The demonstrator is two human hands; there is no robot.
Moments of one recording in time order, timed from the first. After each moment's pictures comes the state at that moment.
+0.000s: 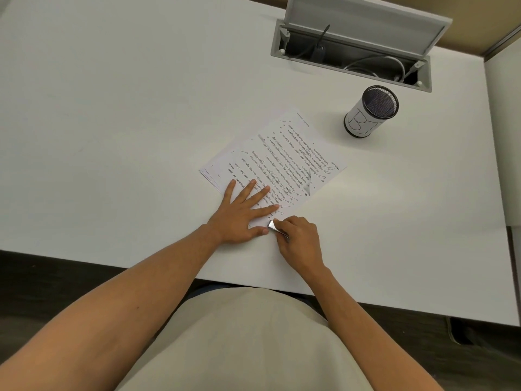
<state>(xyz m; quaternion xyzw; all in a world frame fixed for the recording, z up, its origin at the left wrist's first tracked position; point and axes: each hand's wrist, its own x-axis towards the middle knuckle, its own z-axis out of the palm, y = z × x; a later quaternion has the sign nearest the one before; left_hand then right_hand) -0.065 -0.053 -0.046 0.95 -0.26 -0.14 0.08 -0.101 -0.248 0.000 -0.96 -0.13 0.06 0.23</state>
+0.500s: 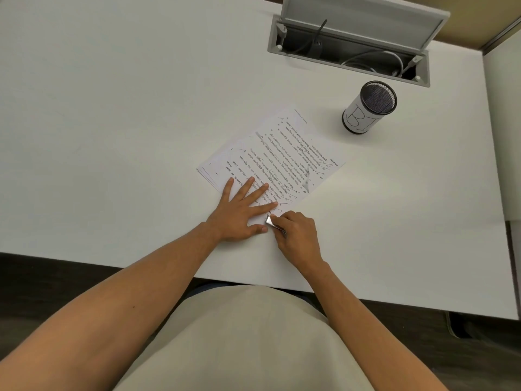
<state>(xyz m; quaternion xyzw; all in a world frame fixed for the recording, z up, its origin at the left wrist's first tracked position) -0.063 -0.054 -0.047 0.95 -0.26 -0.15 0.09 -0.096 -0.245 0.003 -0.96 -0.14 0.06 0.22</state>
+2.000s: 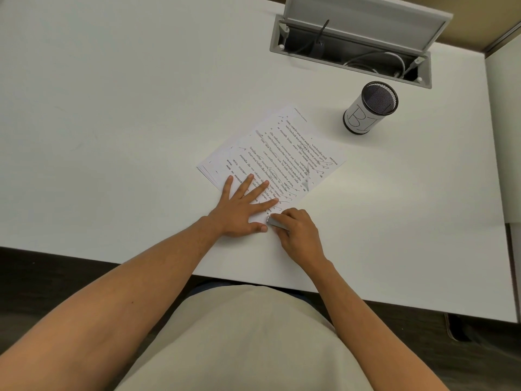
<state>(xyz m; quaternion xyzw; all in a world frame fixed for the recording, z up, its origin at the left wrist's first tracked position) -0.057 -0.056 -0.043 0.95 -0.25 -0.19 0.08 -0.095 -0.254 0.003 -0.95 -0.15 0.07 0.26</state>
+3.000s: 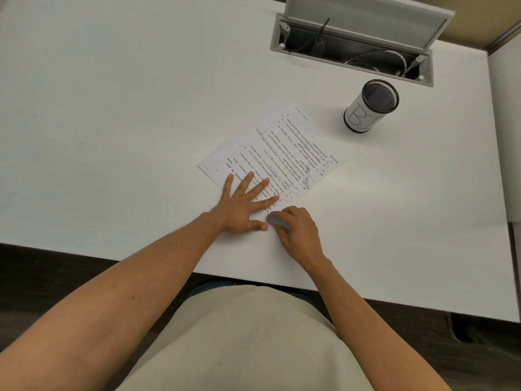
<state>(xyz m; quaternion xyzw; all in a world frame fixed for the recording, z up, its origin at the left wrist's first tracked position) -0.054 -0.059 -0.036 0.94 -0.24 -0.22 0.07 -0.095 -0.252 -0.001 -0.95 -0.13 0.08 0.28</state>
